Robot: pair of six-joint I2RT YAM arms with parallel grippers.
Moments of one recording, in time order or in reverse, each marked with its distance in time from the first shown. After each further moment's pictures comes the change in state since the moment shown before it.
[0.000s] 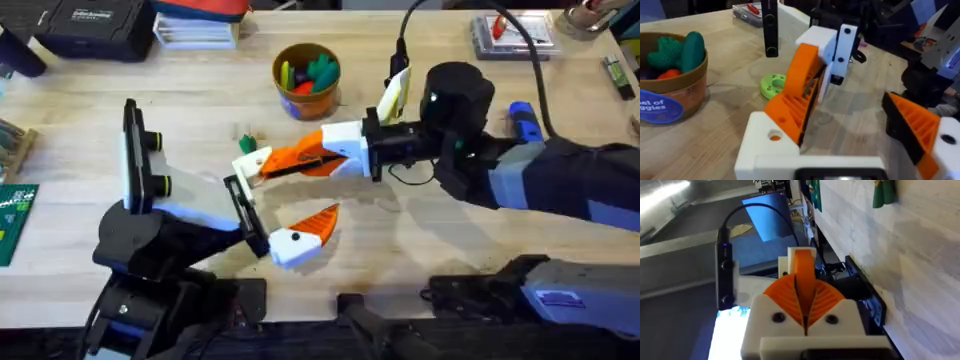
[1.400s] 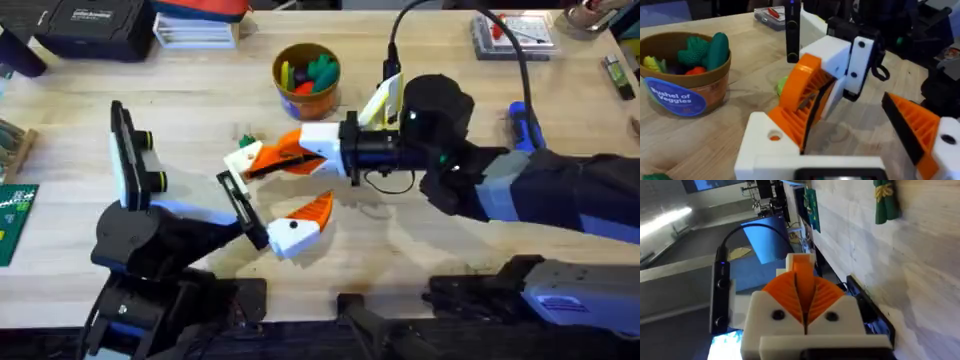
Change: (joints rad) left arm 0.012 0.000 0.000 0.003 -0.076 -0.005; right arm 0.140 0.003 0.006 0.035 0.298 0.076
